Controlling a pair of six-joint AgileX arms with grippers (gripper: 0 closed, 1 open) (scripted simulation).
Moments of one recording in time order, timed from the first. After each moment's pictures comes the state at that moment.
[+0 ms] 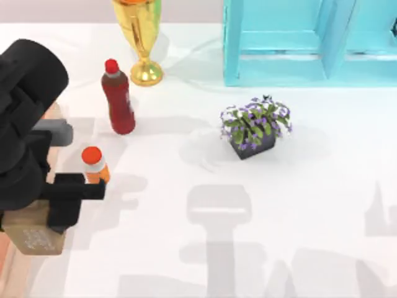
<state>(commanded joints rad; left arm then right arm) -0.41 1.36 1.07 -1.28 0.00 -0.39 0.00 0.00 0.00 0.00 0.00 0.00</state>
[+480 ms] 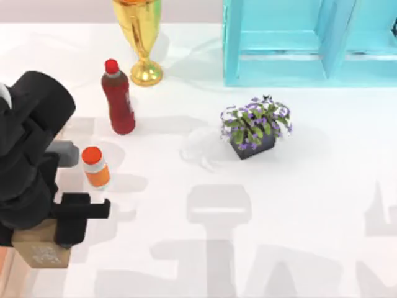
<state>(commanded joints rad) -0.40 1.37 0.93 -1.13 0.00 -0.38 0.00 0.00 0.00 0.00 0.00 0.00</state>
